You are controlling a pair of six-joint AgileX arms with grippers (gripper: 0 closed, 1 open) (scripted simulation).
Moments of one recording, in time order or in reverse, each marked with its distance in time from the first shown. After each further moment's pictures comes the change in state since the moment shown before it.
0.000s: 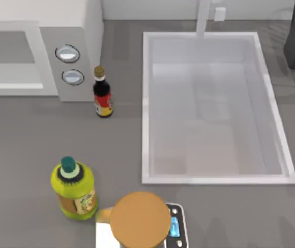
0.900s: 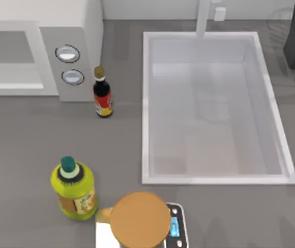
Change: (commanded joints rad) left arm 0.001 0.114 -0.262 0.375 0.005 0.003; right arm 0.000 0.000 0.000 0.000 0.000 0.000
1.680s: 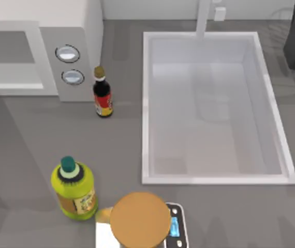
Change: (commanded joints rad) left arm -0.170 -0.308 -0.383 0.186 -0.084 -0.188; right arm 0.000 0.000 0.000 0.000 0.000 0.000
